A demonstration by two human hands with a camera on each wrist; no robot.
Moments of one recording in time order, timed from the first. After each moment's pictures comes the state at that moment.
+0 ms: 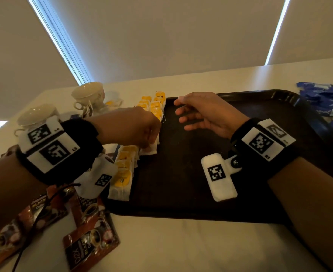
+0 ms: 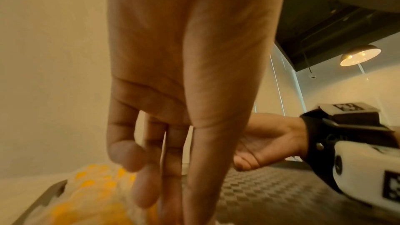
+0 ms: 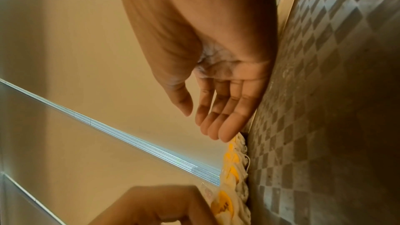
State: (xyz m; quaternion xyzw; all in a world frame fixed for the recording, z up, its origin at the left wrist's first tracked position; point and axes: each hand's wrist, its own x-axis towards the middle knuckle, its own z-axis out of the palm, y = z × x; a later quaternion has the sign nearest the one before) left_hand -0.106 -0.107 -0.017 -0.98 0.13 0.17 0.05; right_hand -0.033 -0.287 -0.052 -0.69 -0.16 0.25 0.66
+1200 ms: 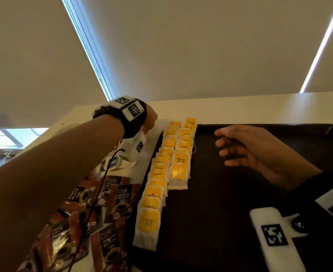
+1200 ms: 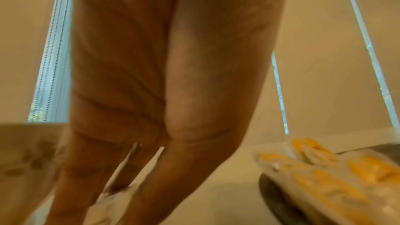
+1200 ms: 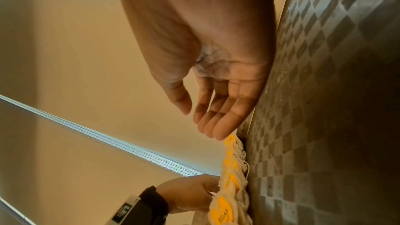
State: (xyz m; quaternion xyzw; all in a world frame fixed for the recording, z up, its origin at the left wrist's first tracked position) left_hand 0.016 -0.014 -0.025 -0.96 -0.18 0.23 0.02; right_hand -0.023 -0.293 -0.054 -0.69 -0.11 0.26 0.67
